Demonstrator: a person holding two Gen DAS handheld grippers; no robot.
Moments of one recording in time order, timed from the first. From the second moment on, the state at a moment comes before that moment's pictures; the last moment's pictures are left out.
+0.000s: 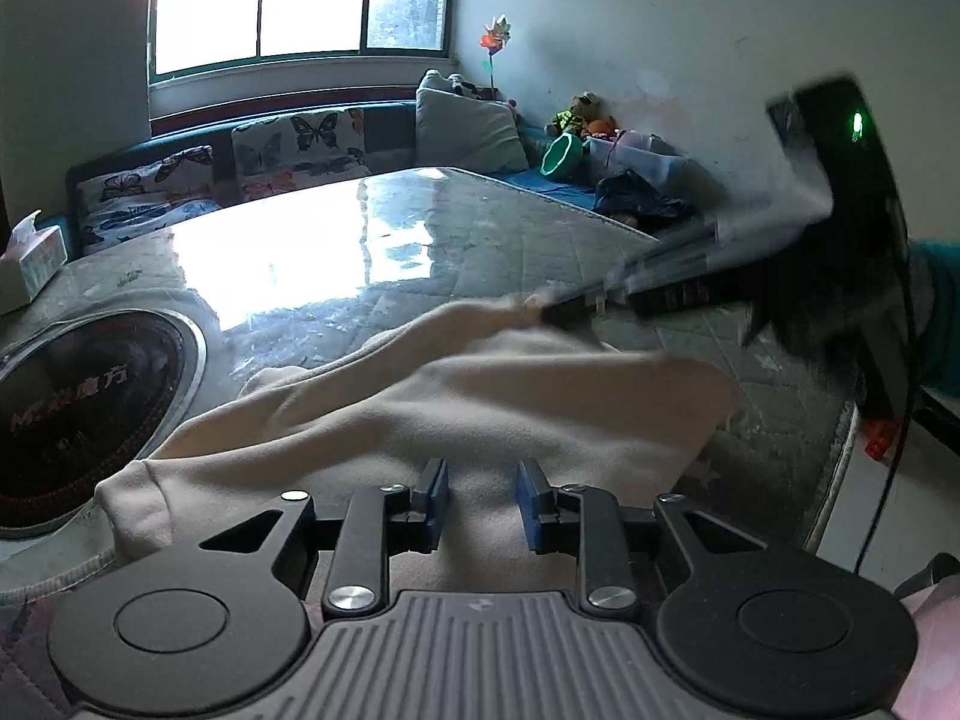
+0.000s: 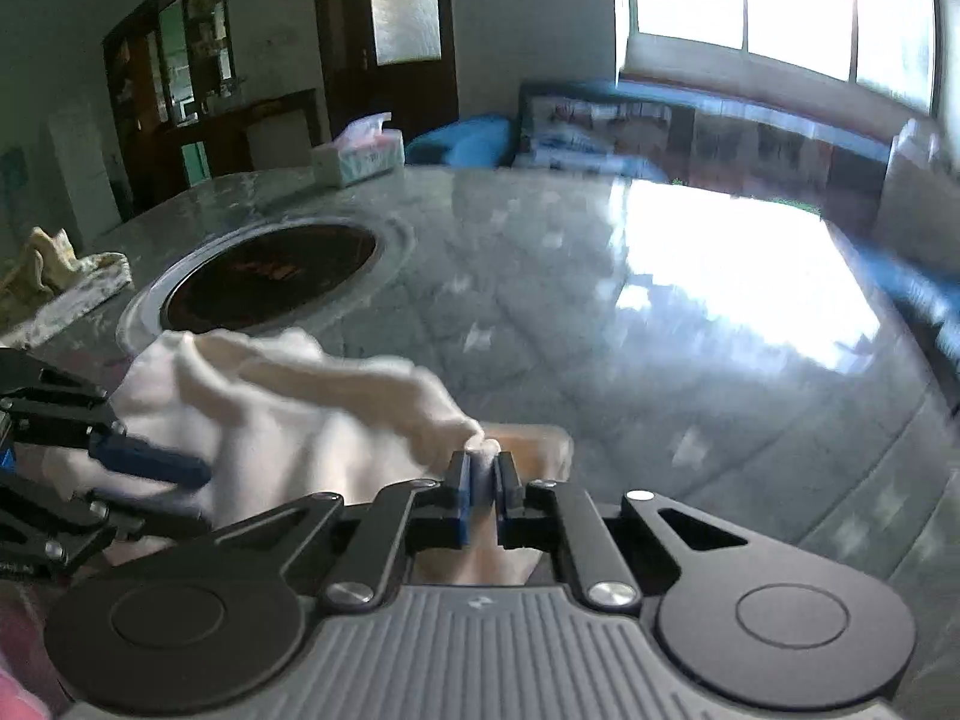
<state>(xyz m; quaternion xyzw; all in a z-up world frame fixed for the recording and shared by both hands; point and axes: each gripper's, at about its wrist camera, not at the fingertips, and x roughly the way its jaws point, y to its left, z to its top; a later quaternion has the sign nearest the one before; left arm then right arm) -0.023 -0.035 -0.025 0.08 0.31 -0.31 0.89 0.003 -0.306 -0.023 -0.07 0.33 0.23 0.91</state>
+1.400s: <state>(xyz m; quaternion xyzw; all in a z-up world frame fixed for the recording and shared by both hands) -0.010 -0.119 -0.033 0.07 0.27 -0.47 0.84 0.007 -0.319 -0.005 -0.01 0.35 0.31 0.89</state>
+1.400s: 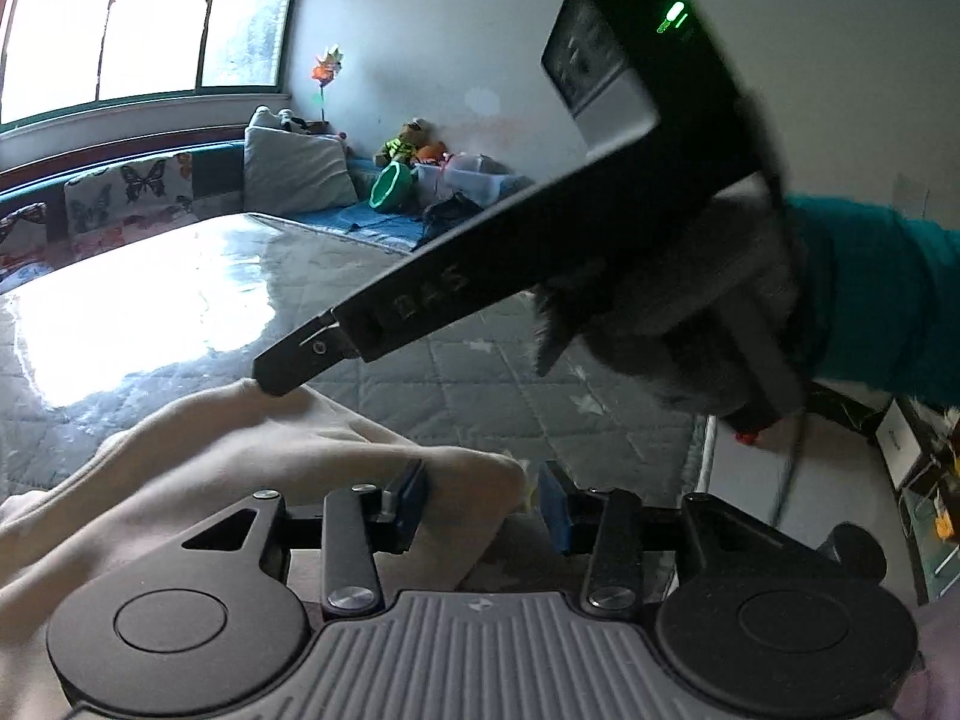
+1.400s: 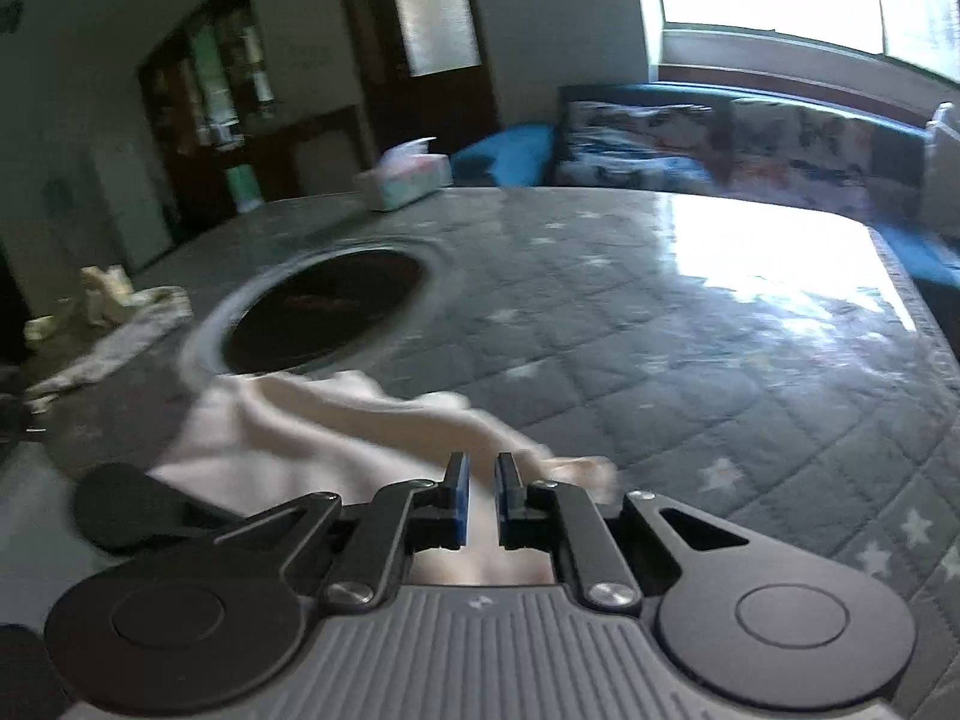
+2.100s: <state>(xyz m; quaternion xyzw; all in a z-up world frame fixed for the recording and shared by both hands) -0.003 0.018 -0.028 -0.02 0.30 -0.26 0.92 0.017 -0.282 -0.012 -0.04 0.34 0.32 0.88</state>
